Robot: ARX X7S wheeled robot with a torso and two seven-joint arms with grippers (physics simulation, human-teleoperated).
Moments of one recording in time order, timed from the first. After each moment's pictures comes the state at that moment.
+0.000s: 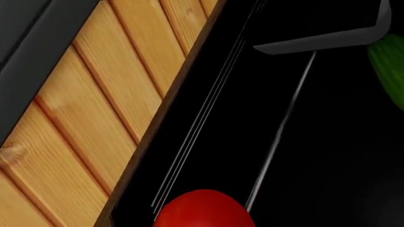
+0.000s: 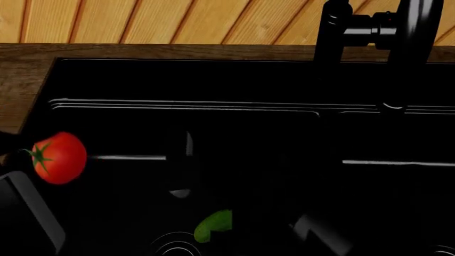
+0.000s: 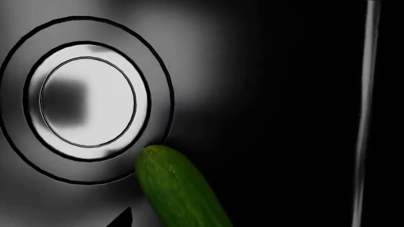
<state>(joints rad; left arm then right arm) -0.64 -0.85 0.61 0.21 -0.03 -0.29 0.29 1.36 0.13 -1.40 0.79 0.07 0.49 -1.06</state>
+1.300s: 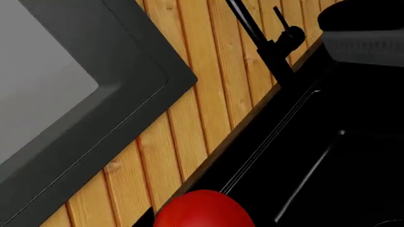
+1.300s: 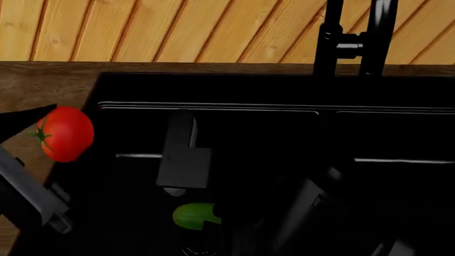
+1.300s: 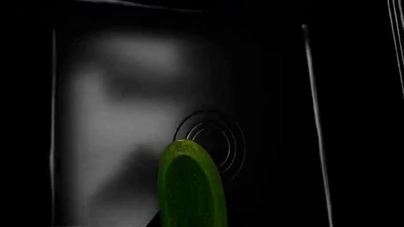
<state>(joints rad) -0.61 -0.76 0.46 0.29 -0.25 -0.34 0.21 1.35 0.42 -1.21 0.02 0.20 0.99 -0.98</state>
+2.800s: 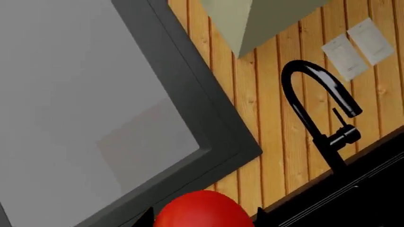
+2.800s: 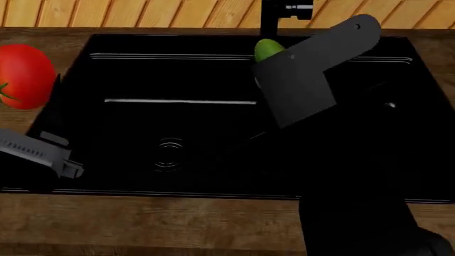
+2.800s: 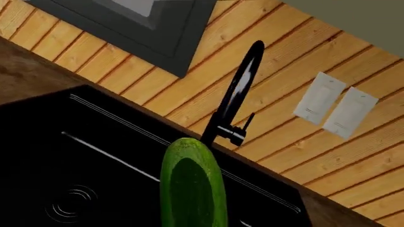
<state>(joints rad) -0.63 -0.58 0.42 0.62 -0.11 -0.70 -0.24 0.96 0.29 -0.32 -0.65 0.12 1.50 -0.09</state>
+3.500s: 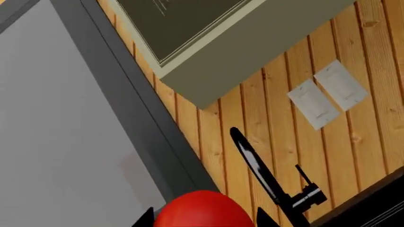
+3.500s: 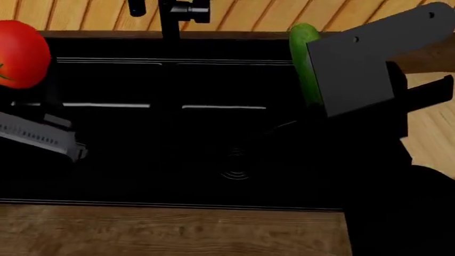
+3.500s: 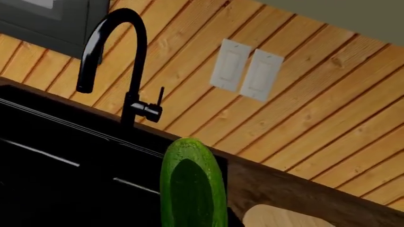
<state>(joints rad) -0.70 -0.56 0.51 0.59 0.00 -0.70 -0.30 1.01 0.40 -0.09 -0.64 0.79 1.55 0.37</state>
